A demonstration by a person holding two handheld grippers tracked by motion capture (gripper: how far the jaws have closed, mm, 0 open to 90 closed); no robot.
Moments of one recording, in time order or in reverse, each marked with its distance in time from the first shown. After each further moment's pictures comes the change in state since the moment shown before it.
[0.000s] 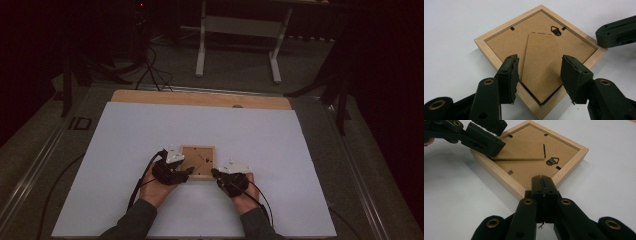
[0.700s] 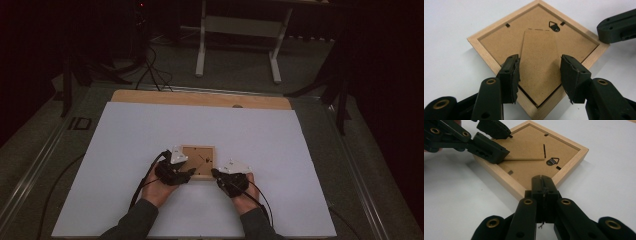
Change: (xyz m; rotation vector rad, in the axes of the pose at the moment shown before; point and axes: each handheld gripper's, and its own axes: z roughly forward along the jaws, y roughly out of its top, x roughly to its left) left arm -0.005 0.001 0.005 0.019 0.004 0.026; right arm 0.000 -0.001 0.000 -0.005 0.002 0.002
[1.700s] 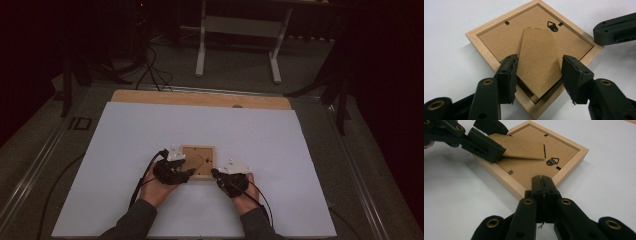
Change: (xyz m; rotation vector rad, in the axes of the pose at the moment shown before) left arm 0.008 0.001 -0.004 0.027 -0.064 -0.080; right arm 0.001 0.000 0.000 -0.001 -0.002 -0.004
